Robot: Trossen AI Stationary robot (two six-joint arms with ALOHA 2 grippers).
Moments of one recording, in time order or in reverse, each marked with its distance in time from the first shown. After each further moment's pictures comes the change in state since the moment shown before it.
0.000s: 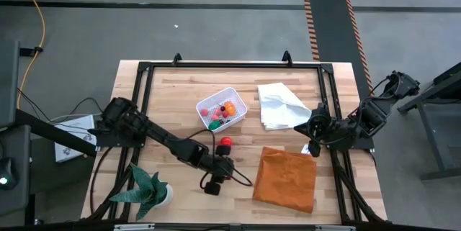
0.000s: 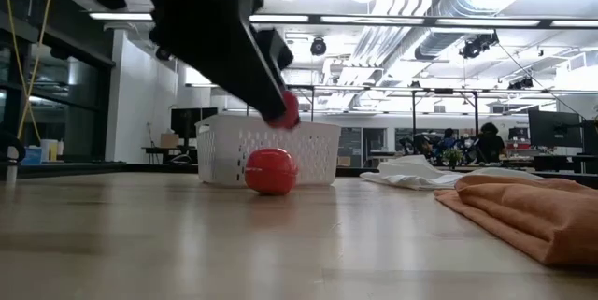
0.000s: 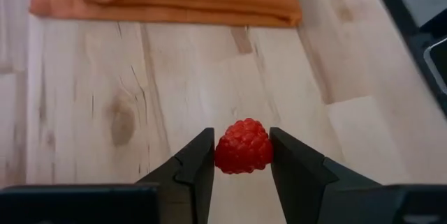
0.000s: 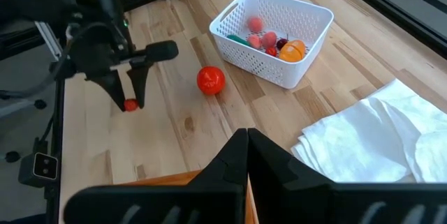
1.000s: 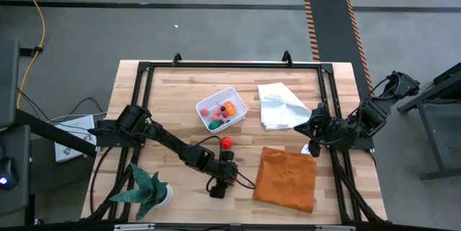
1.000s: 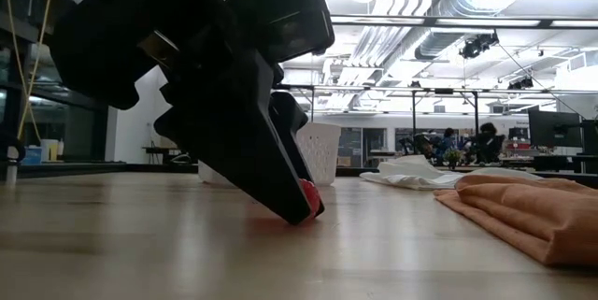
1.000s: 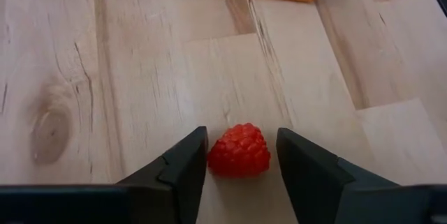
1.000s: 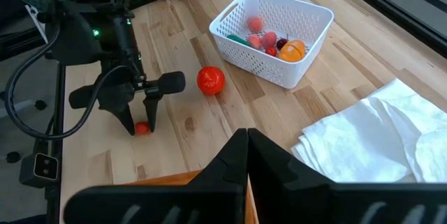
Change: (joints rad) left arm -0.001 0.173 0.002 0.156 0.043 -0.056; right arm 0.000 0.000 0.000 0.000 0.000 0.003
